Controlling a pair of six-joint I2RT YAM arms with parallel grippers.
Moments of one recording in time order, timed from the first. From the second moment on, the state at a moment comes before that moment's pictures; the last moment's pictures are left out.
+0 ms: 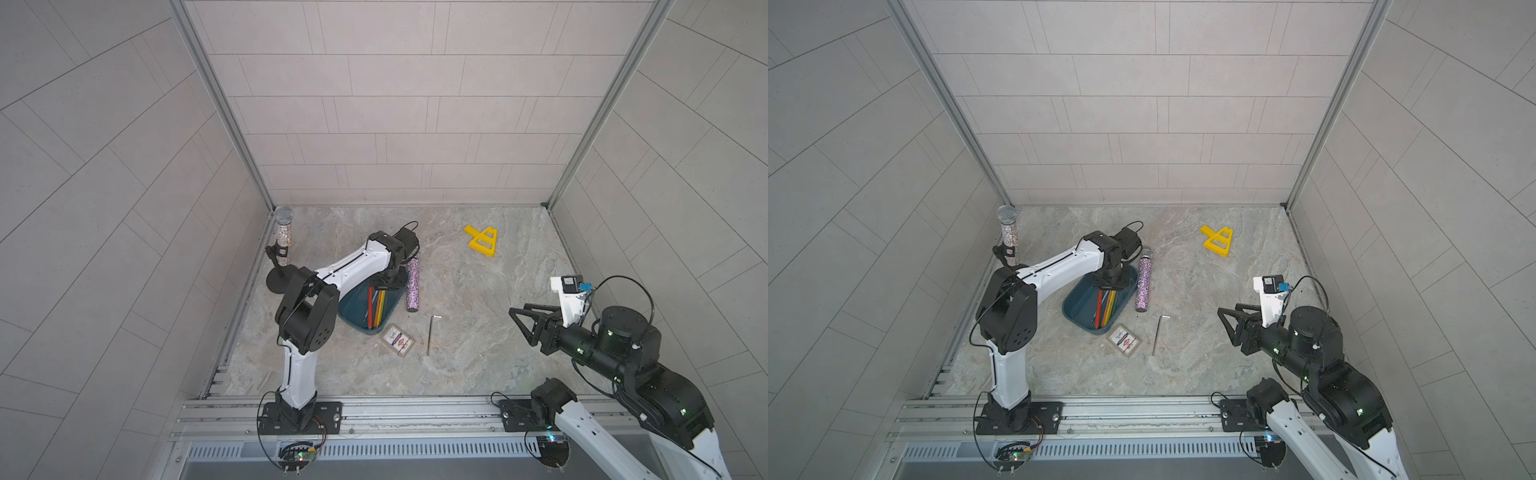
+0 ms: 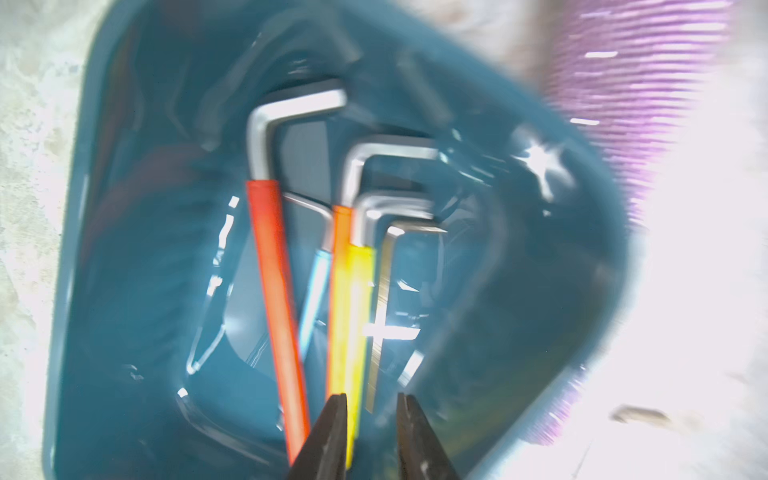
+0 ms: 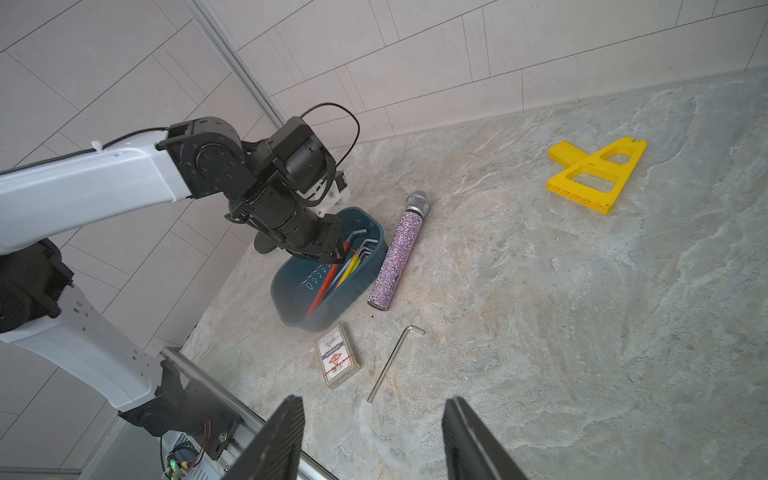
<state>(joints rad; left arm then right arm) -0.66 1.95 1.61 -1.11 -0.13 -0.61 0.40 0.43 1.00 -0.97 -0.20 0.42</state>
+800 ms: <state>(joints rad) -0.98 2.09 1.67 -1.10 -0.05 -0.80 0.40 0.43 1.00 -0.98 -0.20 0.42</state>
